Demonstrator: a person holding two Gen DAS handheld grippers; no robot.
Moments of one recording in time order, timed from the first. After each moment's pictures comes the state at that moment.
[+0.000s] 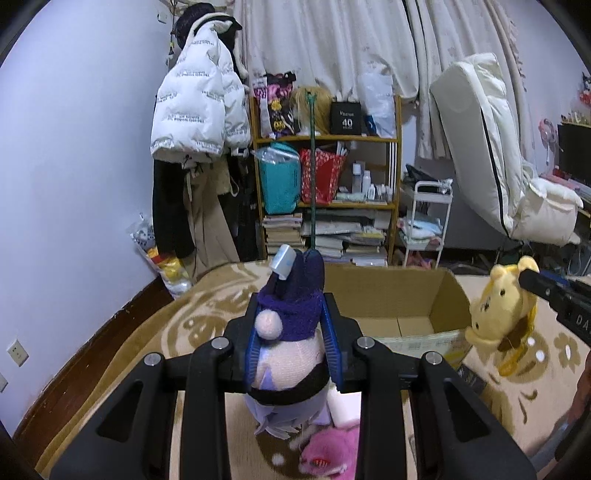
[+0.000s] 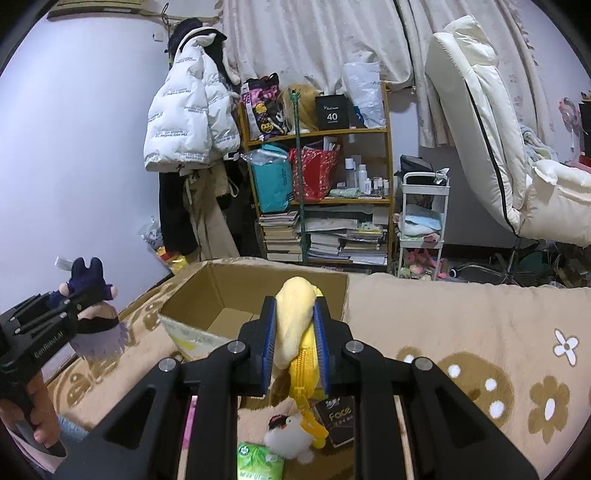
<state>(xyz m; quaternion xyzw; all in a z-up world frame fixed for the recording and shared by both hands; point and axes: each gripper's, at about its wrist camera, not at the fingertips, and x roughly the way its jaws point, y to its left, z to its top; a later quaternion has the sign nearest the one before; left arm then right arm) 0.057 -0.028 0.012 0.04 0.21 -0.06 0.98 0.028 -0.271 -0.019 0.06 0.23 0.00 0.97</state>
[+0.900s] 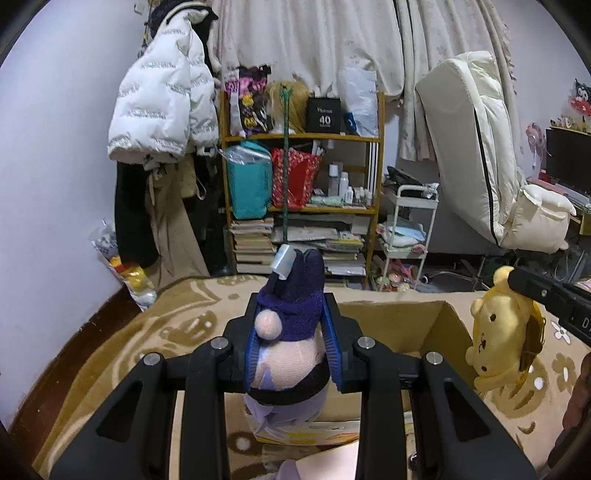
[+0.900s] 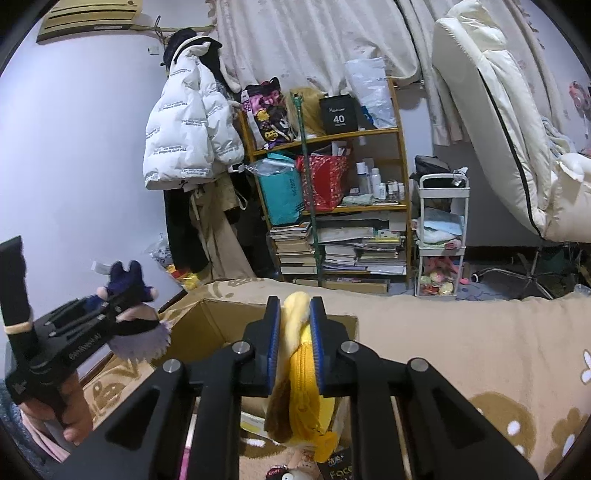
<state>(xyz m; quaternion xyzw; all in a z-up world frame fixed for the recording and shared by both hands) 0.156 -0.068 0.000 0.03 0.22 -0.12 0.97 0.095 -0.295 -0.015 0.09 0.22 0.04 0.97</state>
